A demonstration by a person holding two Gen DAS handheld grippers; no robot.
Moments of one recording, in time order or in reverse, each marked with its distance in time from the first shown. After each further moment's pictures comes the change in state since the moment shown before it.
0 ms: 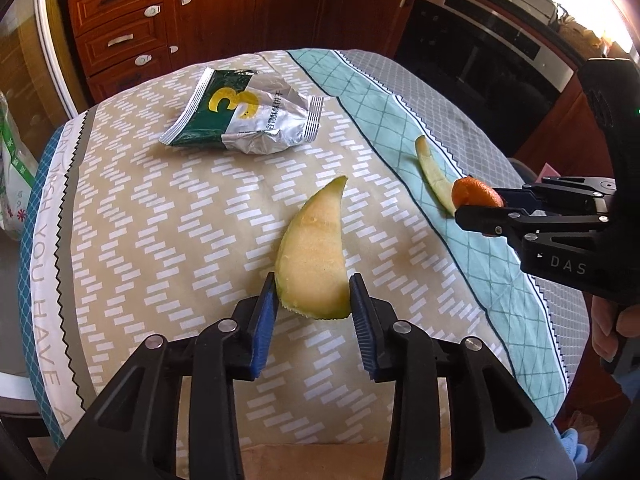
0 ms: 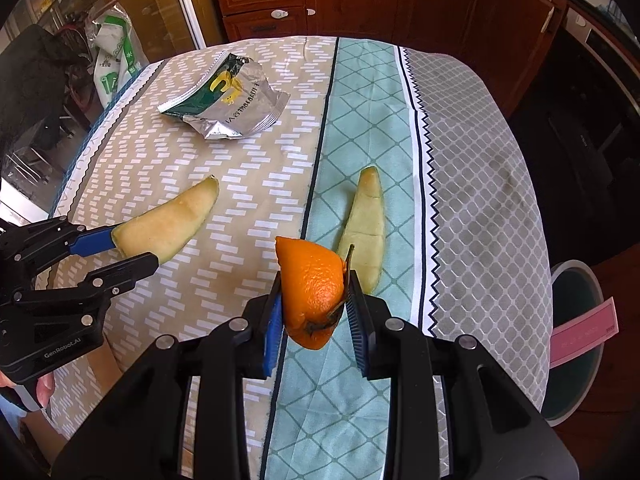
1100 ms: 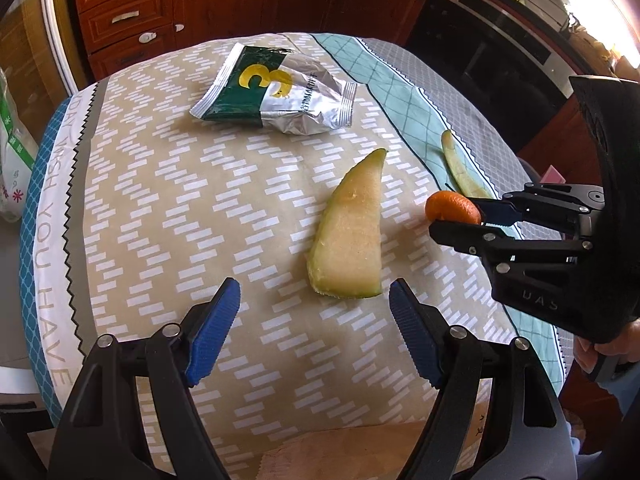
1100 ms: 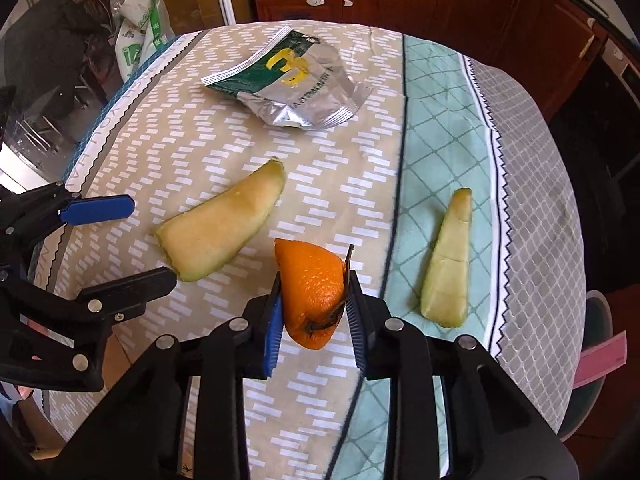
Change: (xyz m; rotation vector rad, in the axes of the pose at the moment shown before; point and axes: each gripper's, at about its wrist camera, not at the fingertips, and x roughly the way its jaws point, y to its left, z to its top) left arm 0.009 0.032 -0.001 -0.044 0.069 -0.036; right arm 0.027 0.047 0.014 -0.084 0.038 0.013
